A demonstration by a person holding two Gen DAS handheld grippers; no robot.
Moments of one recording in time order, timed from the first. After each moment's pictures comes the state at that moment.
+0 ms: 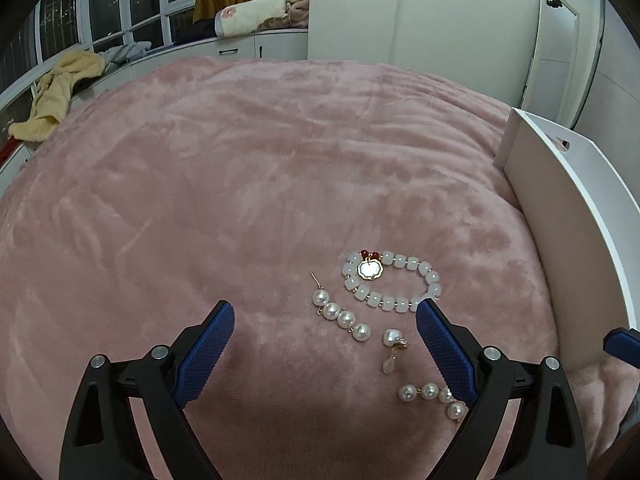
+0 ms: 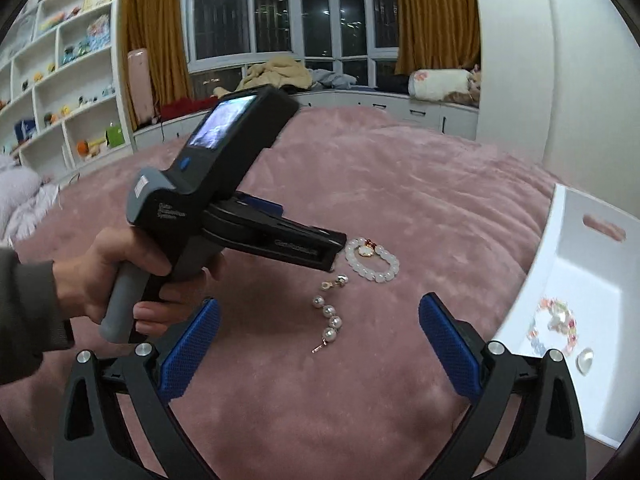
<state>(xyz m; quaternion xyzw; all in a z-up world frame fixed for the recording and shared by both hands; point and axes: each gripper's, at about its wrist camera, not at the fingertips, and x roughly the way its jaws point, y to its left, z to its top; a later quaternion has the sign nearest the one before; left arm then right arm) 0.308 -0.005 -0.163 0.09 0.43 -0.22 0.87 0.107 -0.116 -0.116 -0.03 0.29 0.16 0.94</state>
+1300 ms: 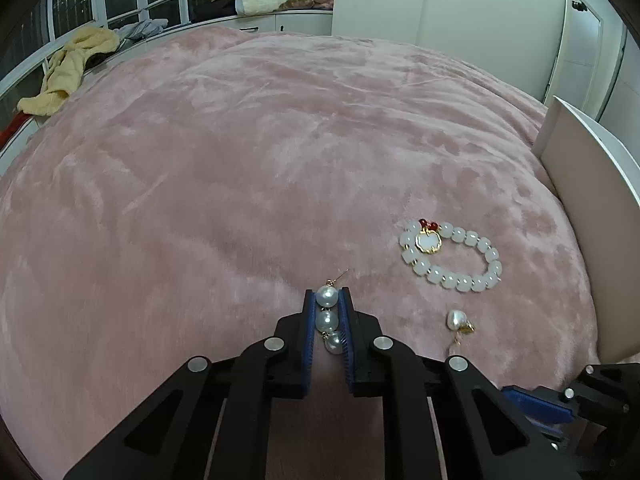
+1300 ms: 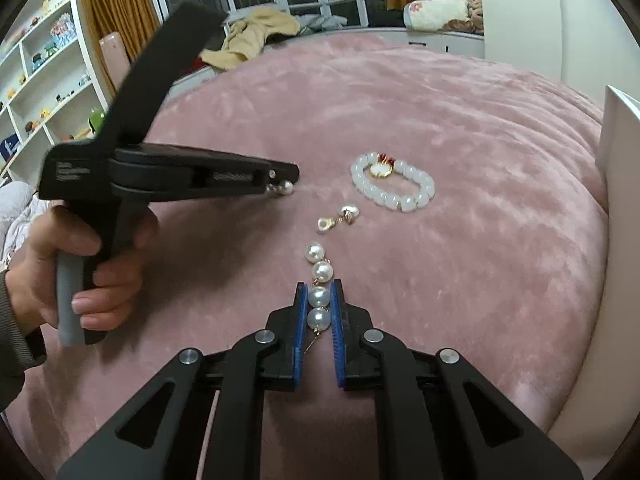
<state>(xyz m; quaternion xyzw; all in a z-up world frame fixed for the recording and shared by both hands) 0.324 0.021 -0.195 0.07 0.46 -0.19 0.86 0.158 -0.112 -0.186 0.04 0.41 0.17 0.90</state>
